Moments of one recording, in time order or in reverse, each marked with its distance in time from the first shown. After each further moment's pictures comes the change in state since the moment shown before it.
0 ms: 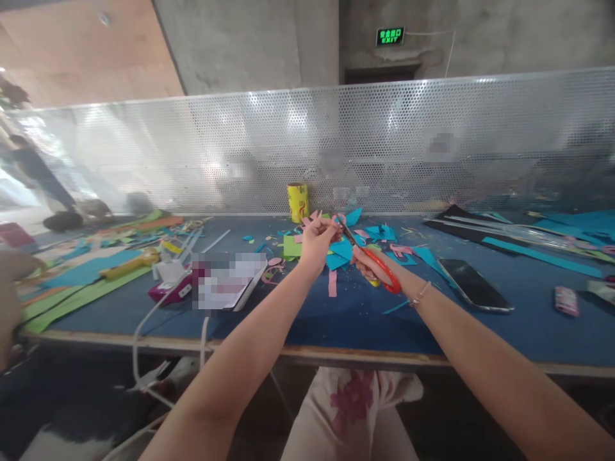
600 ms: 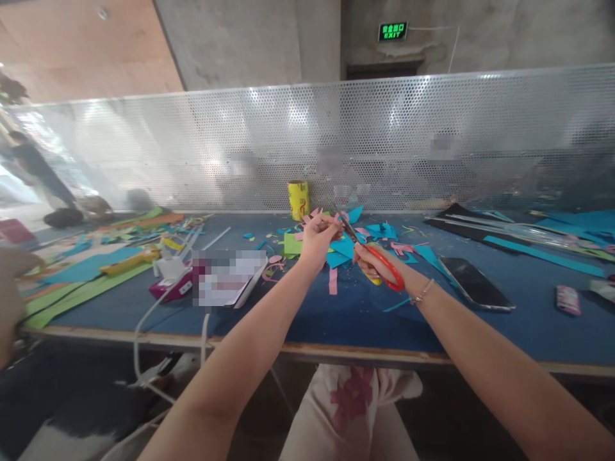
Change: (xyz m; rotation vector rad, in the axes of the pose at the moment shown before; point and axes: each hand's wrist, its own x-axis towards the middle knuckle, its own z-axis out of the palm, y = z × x) left_hand -0.002 0.002 -0.001 0.004 -0.028 0.018; right_hand -0.005 -0.008 -0.003 0.108 -0.095 0.101
